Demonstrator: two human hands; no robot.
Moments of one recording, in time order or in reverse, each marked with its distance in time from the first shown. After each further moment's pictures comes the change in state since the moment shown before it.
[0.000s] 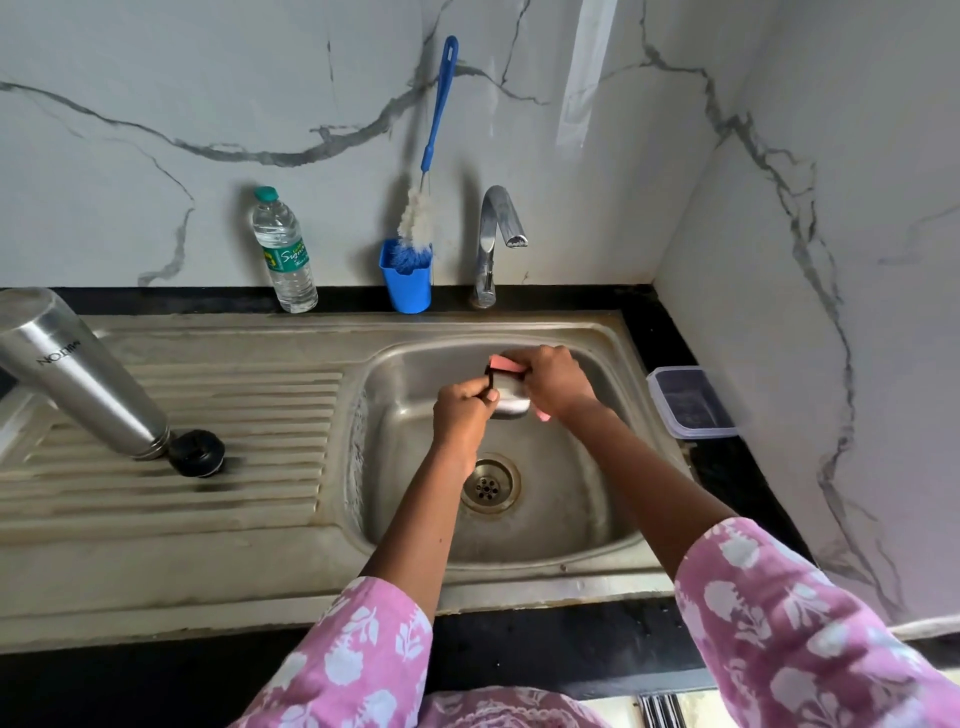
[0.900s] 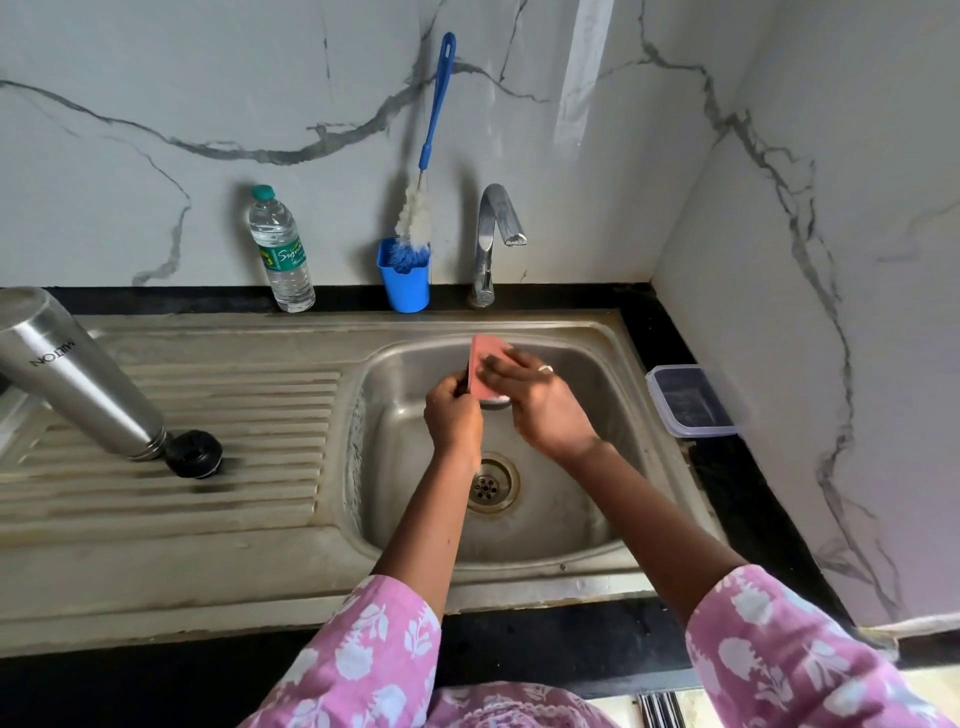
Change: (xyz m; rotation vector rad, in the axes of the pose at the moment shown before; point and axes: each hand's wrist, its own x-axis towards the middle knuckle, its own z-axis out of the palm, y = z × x) left_hand -0.009 0.010 0.004 -0.159 0.241 -0.013; right_hand -0.024 0.011 0.027 -0.105 0.339 -0.585
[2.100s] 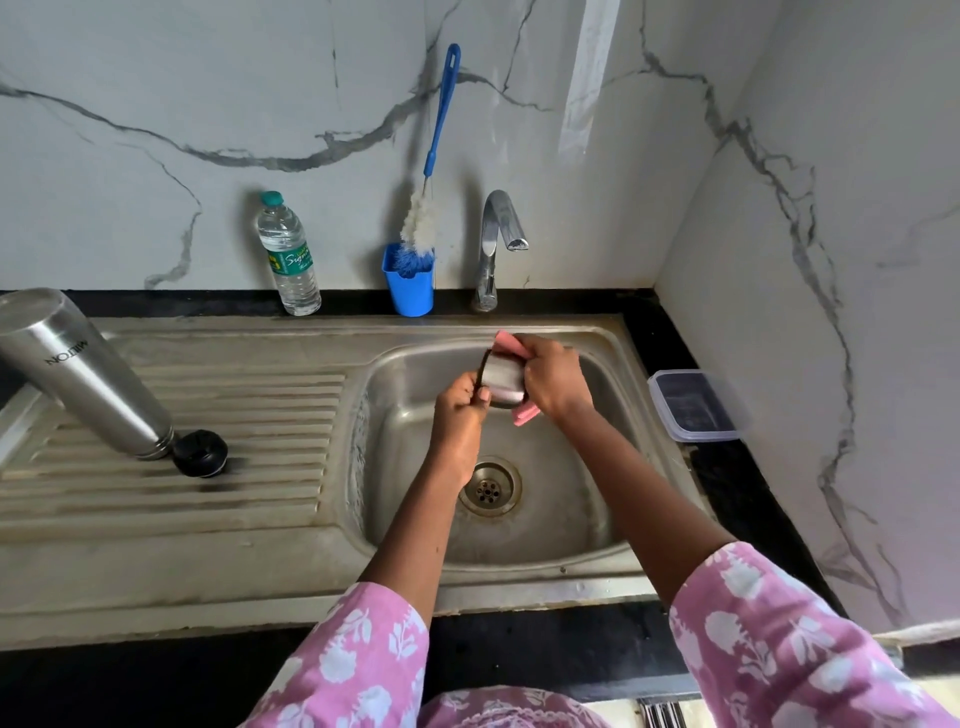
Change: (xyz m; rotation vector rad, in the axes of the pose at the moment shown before) left_hand -0.013 0.005 -0.018 0.027 -0.365 0.121; right_hand 0.034 -0.013 -0.030 0.525 -0.099 0.736
